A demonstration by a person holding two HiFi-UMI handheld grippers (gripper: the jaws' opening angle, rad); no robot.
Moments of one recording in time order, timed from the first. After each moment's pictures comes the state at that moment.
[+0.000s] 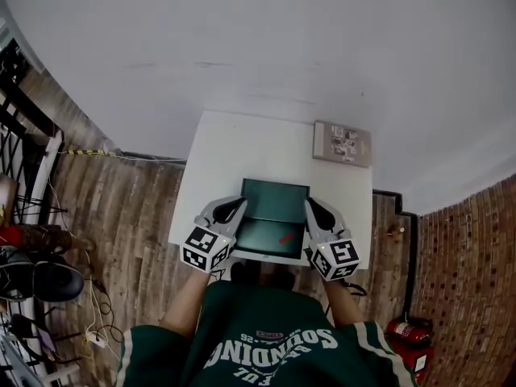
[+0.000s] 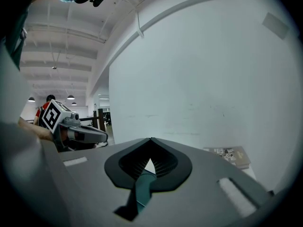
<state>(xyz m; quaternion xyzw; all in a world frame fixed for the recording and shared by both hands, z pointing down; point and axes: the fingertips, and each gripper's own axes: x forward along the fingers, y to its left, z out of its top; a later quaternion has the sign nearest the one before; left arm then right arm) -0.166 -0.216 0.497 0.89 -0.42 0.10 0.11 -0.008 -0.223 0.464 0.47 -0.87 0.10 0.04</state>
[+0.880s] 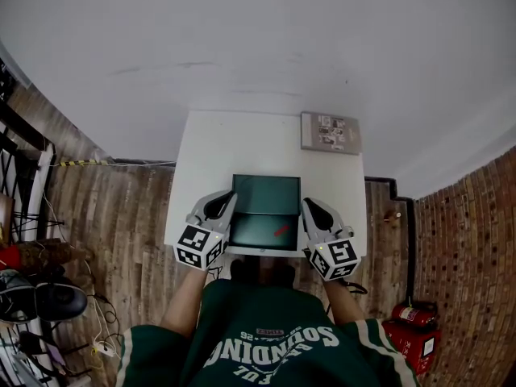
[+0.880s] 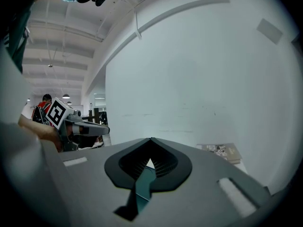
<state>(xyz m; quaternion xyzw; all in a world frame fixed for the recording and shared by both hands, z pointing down) -0.166 -0.220 0.490 0.89 -0.44 0.09 0.10 0.013 -0.200 0.469 0.50 -0.86 0.10 0.05</state>
